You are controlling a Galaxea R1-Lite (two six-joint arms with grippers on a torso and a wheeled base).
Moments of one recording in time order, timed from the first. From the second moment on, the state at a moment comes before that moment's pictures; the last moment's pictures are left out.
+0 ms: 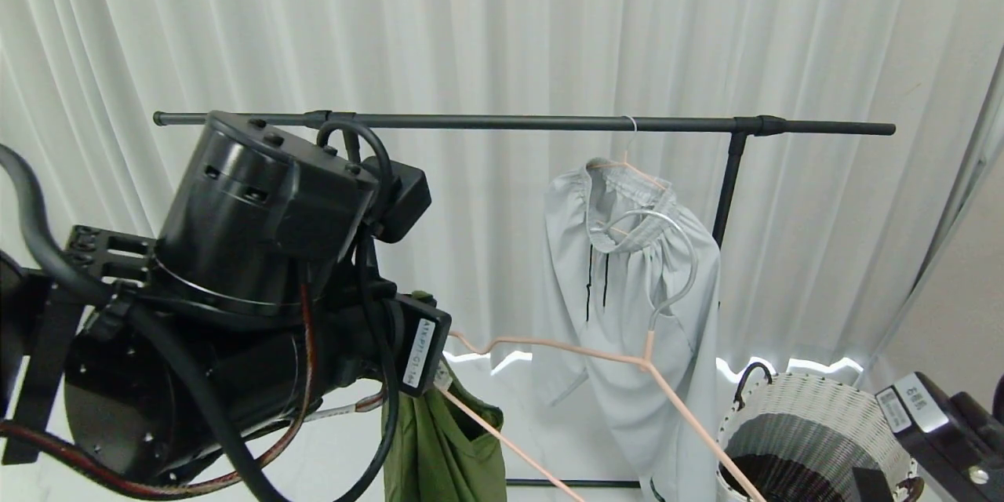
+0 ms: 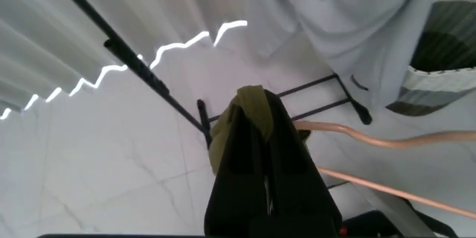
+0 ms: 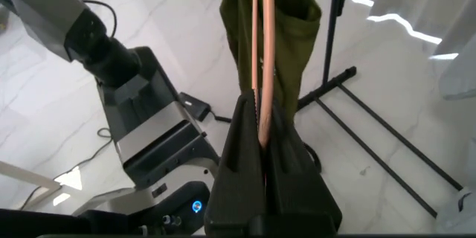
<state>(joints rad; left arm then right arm) -0.82 1.48 -1.06 0.23 0.41 -0.11 1.09 1.18 -0.32 -0.53 0.14 0.34</state>
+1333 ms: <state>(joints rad) -0.83 1.44 -1.01 0.09 0.05 0.10 1.12 1.31 -0.30 -0.68 0.17 0.34</state>
